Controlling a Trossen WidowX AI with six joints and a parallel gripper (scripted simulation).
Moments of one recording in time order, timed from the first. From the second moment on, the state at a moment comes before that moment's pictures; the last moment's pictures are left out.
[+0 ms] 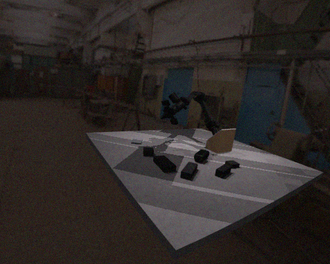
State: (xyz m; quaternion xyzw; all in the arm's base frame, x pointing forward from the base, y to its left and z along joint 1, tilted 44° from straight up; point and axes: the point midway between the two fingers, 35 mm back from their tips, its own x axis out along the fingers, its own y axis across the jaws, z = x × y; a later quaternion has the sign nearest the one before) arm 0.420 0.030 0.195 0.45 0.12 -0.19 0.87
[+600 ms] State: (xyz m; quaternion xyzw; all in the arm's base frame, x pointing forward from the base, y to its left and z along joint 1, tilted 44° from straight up) arm 0.335 0.134 -0.021 0.02 0.49 -0.21 0.85
